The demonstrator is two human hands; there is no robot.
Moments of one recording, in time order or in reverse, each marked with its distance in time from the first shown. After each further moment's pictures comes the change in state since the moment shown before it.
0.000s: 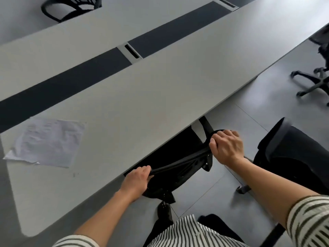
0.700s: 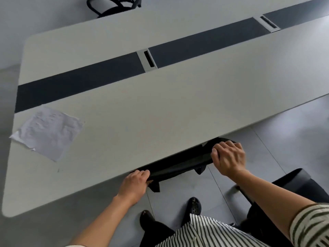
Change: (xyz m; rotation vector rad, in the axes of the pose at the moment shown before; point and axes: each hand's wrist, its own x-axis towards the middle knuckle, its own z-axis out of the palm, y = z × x) left_hand 0.082 0.085 -0.015 -0.027 0.134 -0.241; right_hand 0.121 0.093 0.029 0.042 -0.099 -0.215
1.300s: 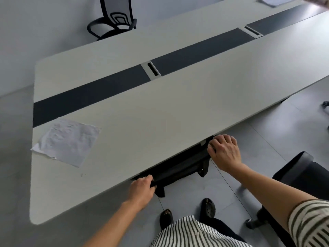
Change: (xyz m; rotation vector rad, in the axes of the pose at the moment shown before) left_hand -0.063 -0.040 -0.020 -0.052 -0.069 -0.127; right_hand -0.036 -0.077 -0.007 0.097 0.034 0.092
